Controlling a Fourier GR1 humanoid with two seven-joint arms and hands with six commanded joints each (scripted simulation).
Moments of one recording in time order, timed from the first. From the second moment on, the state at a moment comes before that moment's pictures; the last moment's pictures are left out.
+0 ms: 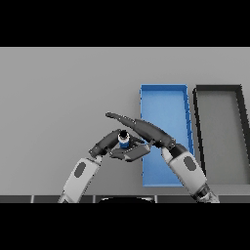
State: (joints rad) left arm -0.22 -0.03 -0.41 -1.57 -0.09 -0.35 -0.05; right arm -0.47 -0.18 0.37 -1.91 -0.16 0.39 0.49
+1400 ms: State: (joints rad) left arm -0.22 0.00 -0.39 -1.60 -0.16 -0.42 -0.03; right arm -0.48 -0.10 0.48 -1.87 -0.13 0.30 0.44
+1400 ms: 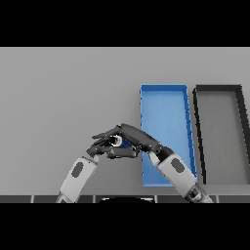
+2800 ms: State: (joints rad) left arm -0.21 0.00 -0.38 -1.58 -0.15 -0.40 0.12; right arm -0.99 -0.26 -0.04 -1.70 -0.42 0.08 0.61
